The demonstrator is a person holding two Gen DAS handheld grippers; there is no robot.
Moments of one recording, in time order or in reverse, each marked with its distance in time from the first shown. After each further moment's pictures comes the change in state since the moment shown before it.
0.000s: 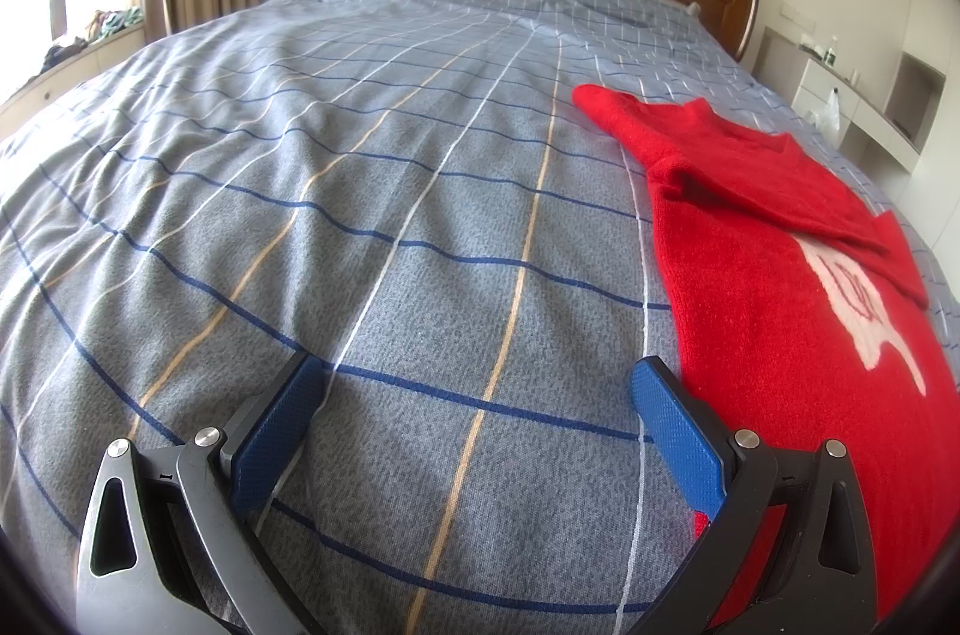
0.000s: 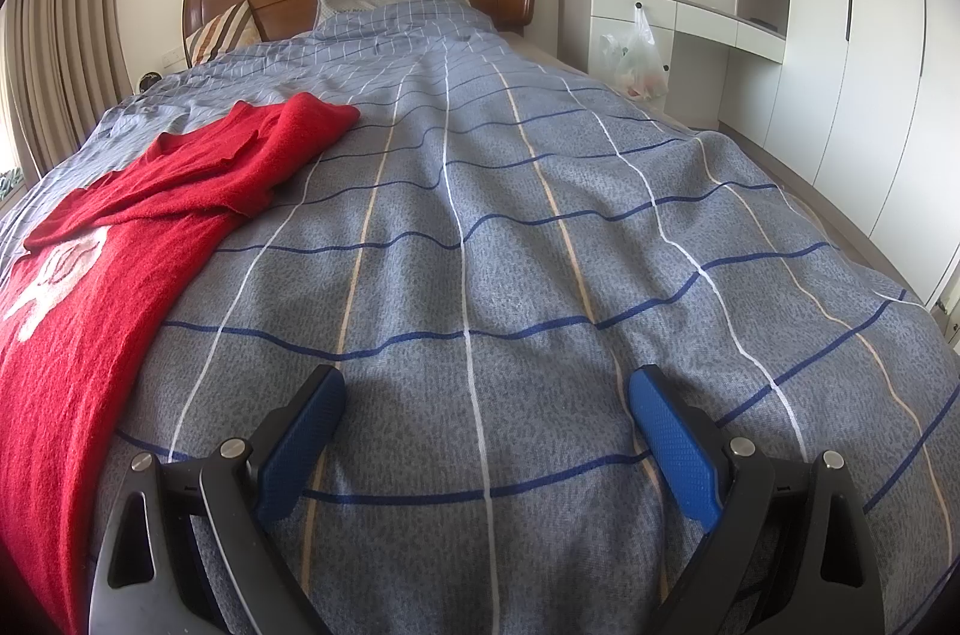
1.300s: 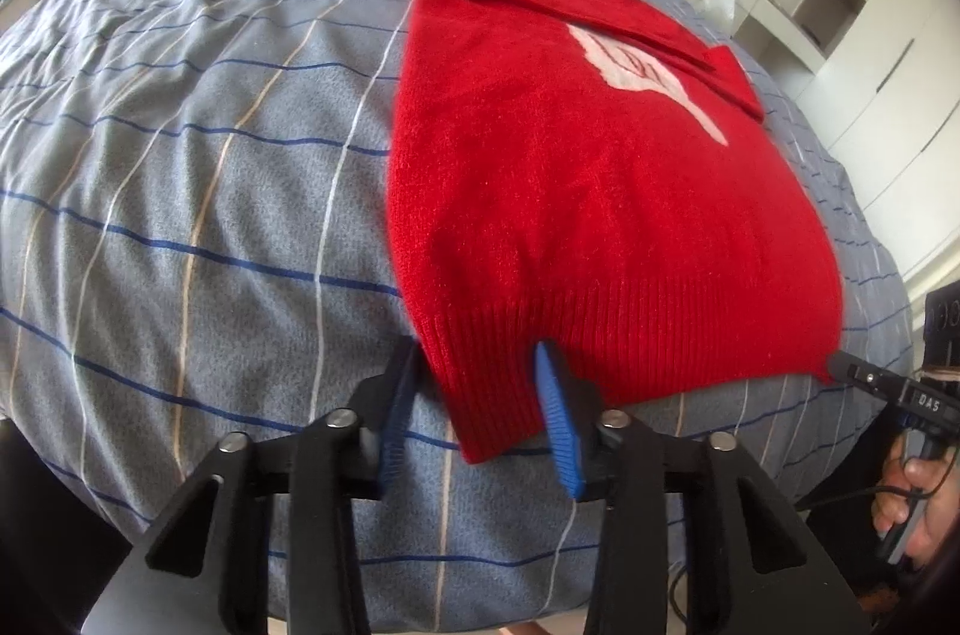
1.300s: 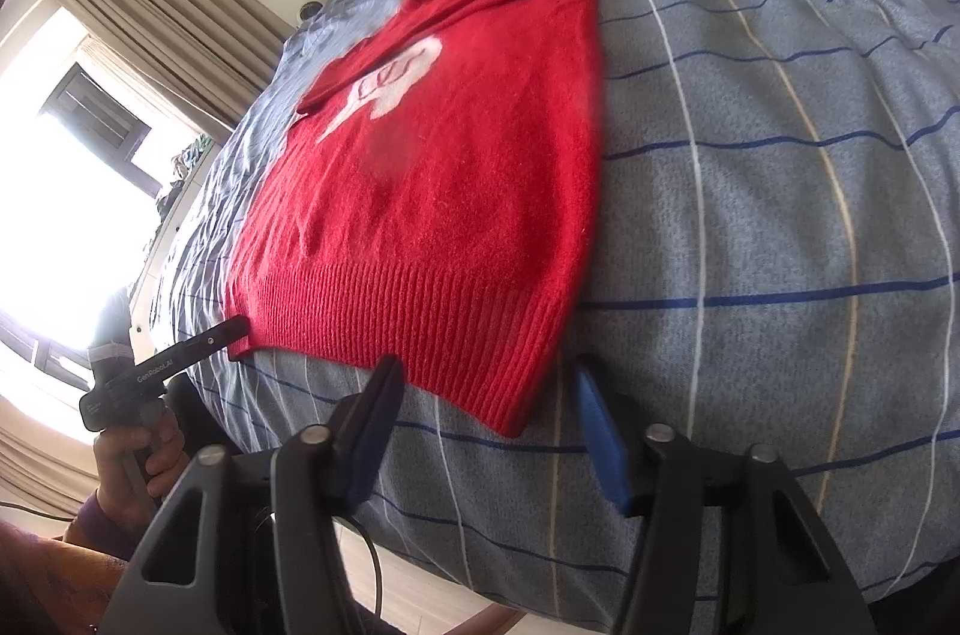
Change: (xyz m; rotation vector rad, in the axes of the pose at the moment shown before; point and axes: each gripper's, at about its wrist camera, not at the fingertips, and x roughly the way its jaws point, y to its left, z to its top) left arm -0.089 -0.040 -0.075 0.097 0.301 -0.257; right arm -0.088 0.092 -0.079 0.122 0.416 0.605
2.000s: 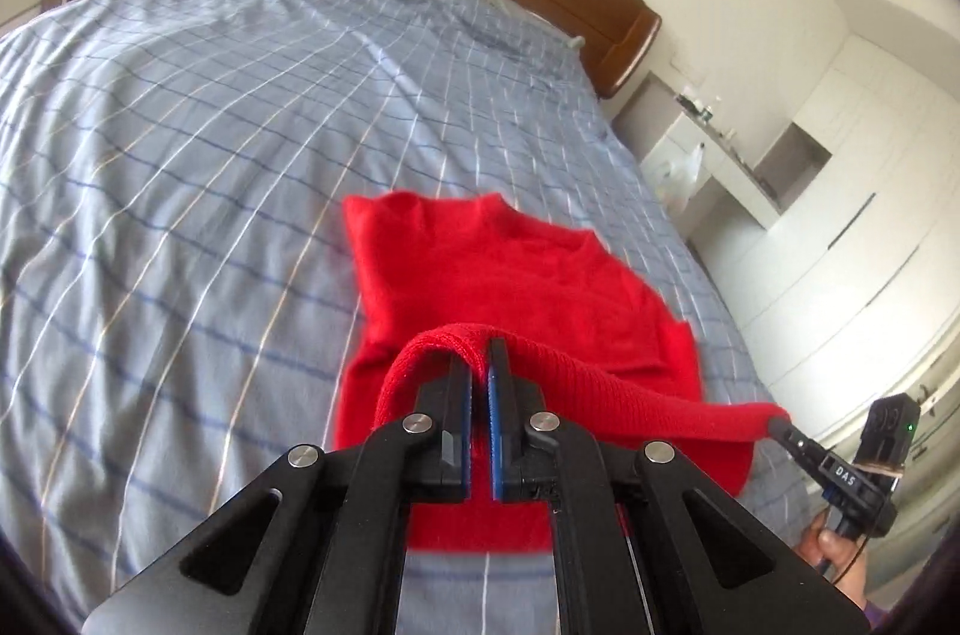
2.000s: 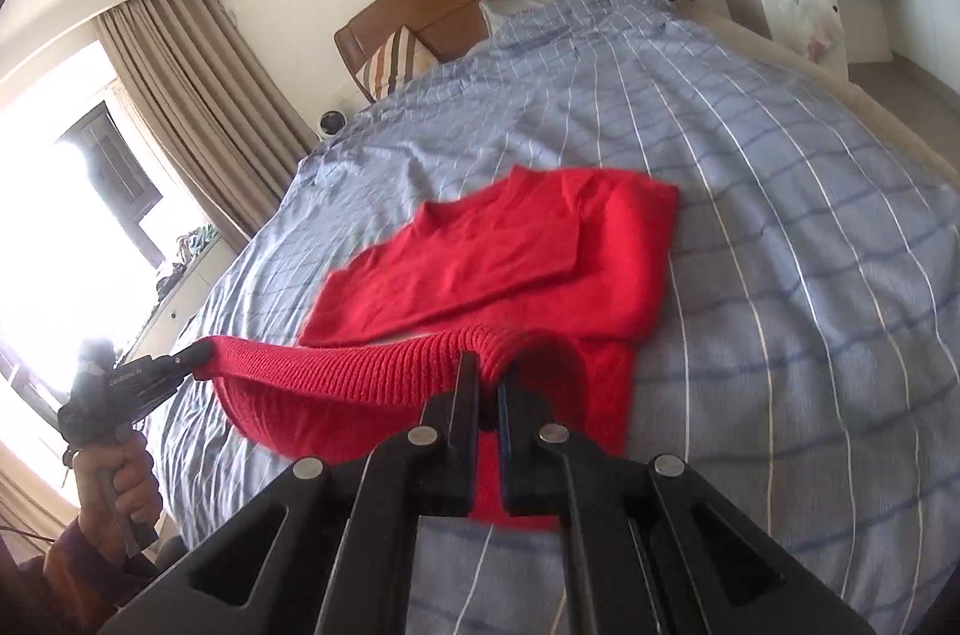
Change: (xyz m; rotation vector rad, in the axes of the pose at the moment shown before) left arm 0.005 0.003 0.207 -0.167 -0.271 -0.165; right arm -0.017 0.022 0.189 -0.109 -0.336 -0.032
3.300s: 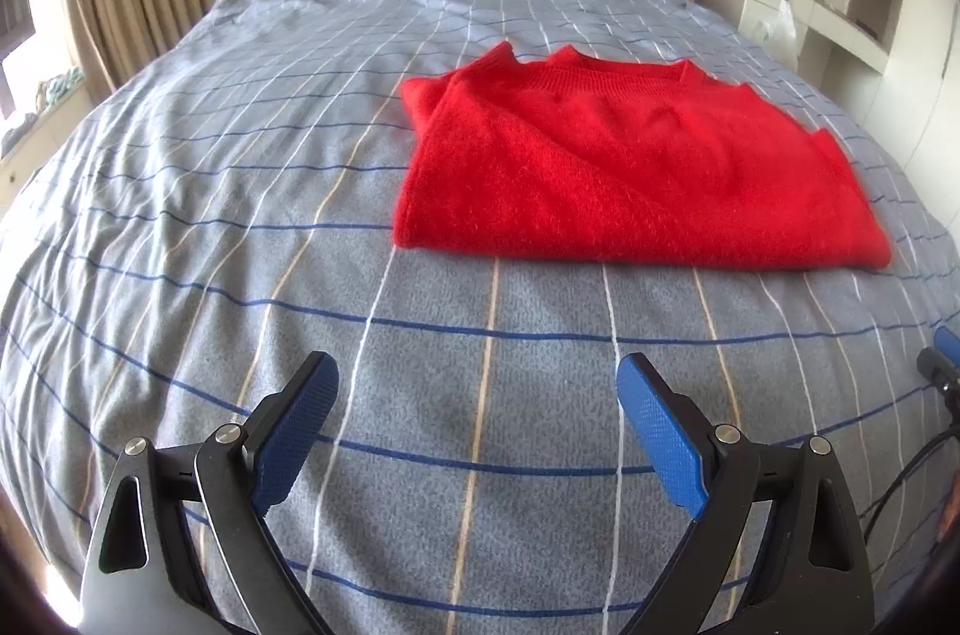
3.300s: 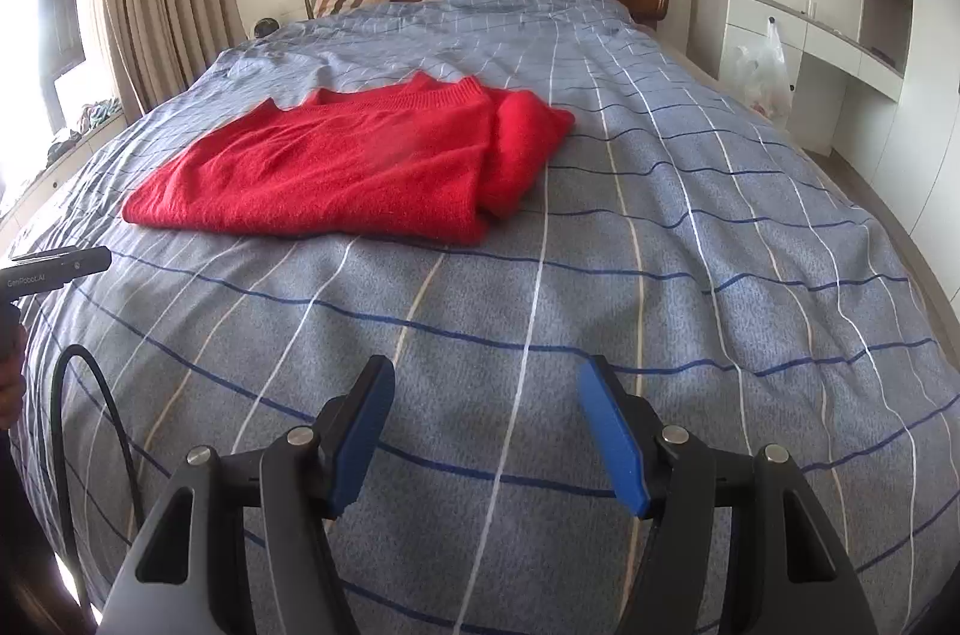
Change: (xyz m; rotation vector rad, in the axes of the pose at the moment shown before) left arm 0.032 -0.026 -0.104 0.310 0.085 0.428; right arm 0.001 -0.024 -0.088 -0.262 0.065 -0.341
